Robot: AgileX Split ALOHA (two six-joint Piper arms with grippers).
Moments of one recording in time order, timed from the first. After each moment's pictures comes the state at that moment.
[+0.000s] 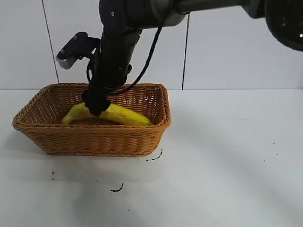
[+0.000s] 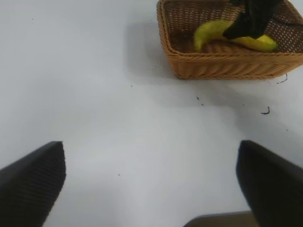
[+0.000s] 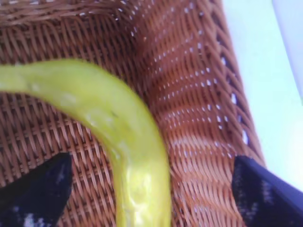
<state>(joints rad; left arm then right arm) -0.02 0.00 -0.49 -0.06 1.07 0.06 0.65 2.33 -2.18 -0.16 0.91 -0.16</state>
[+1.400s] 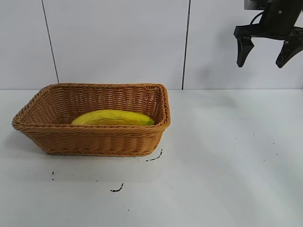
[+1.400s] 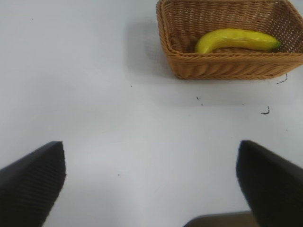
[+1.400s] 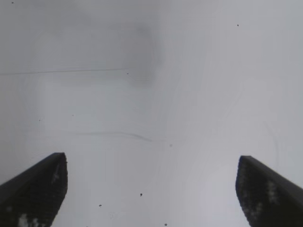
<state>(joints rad) -0.02 0.00 -0.49 -0.06 1.07 0.06 0.00 2.18 -2.07 0.07 1.21 0.00</state>
